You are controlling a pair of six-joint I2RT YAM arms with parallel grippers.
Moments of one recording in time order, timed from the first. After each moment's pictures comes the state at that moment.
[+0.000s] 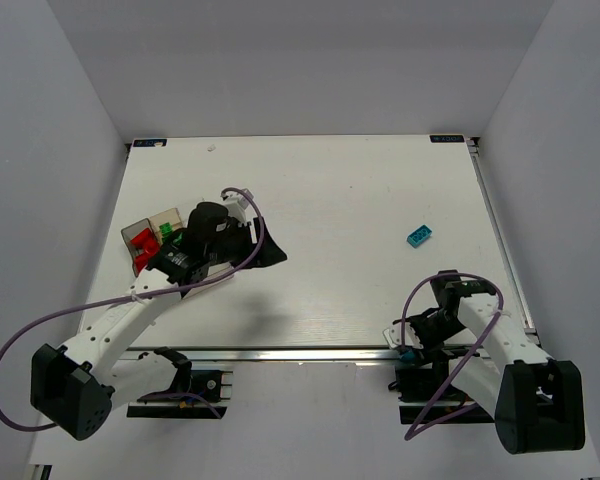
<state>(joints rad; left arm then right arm) -0.53 1.08 0.87 -0.38 0.32 -0.58 0.11 1.00 0.42 -1.19 -0.59 -1.97</state>
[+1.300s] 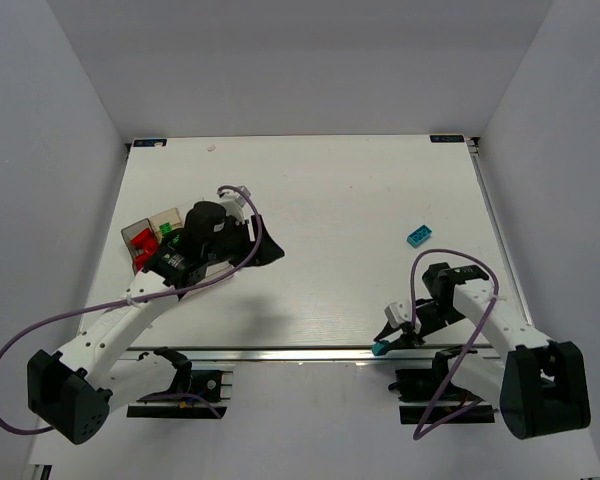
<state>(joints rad) -0.53 1.05 0.88 -0.40 0.27 -0.56 0.21 1.06 0.52 -1.34 -1.10 -1.99</state>
